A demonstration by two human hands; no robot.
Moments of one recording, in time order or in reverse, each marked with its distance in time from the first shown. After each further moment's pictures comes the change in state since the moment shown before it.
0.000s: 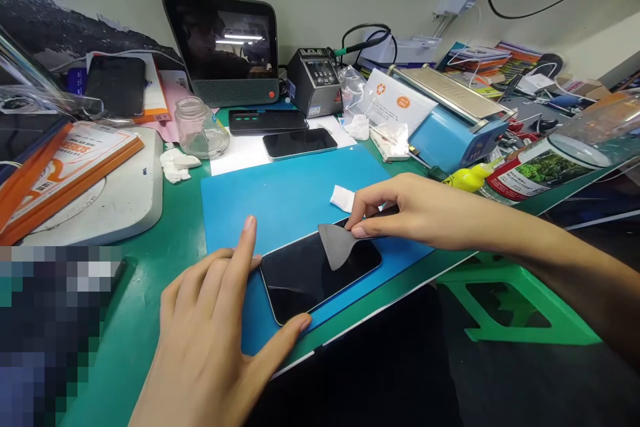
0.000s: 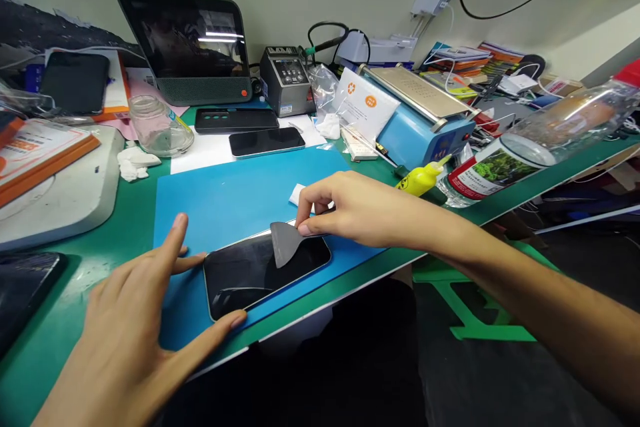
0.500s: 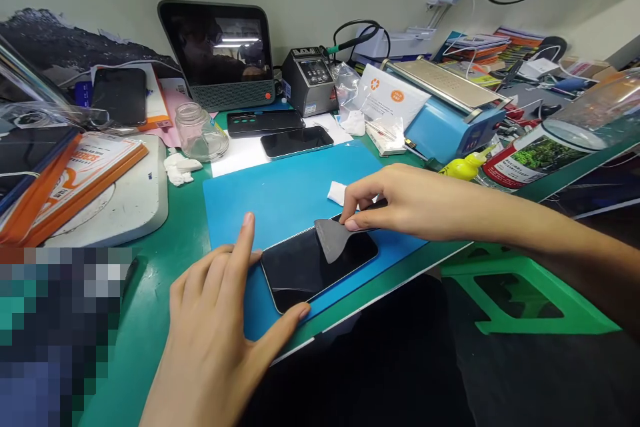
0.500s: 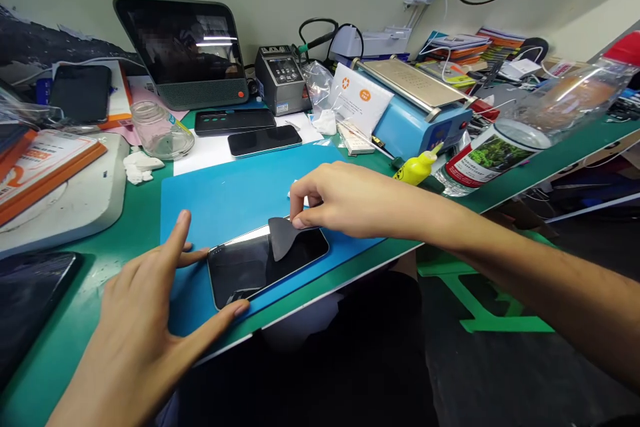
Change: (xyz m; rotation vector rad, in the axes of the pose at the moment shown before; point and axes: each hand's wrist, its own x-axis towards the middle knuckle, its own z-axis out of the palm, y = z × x) left_hand 0.001 0.010 -0.002 -0.031 -0.002 -0.045; right_hand 0.002 -0.008 0.002 -0.132 0.027 -0.017
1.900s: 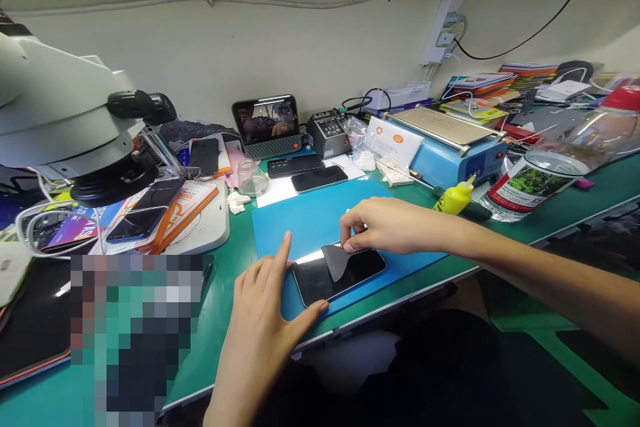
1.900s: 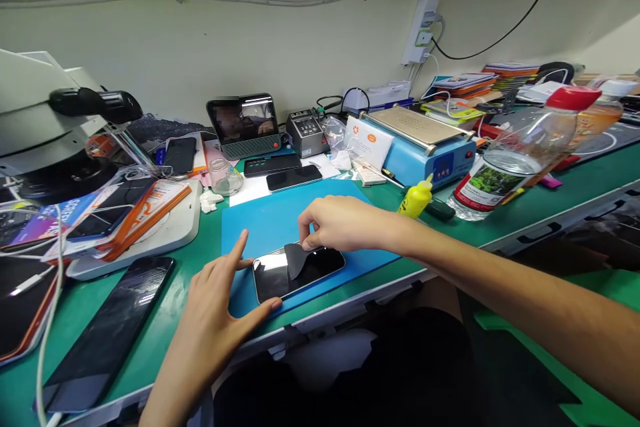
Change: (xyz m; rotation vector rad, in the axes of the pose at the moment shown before) left_hand 0.000 0.006 0.003 -0.062 0.047 -0.029; right_hand 0.002 -0.022 -0.004 -0.123 -0.087 -0.033
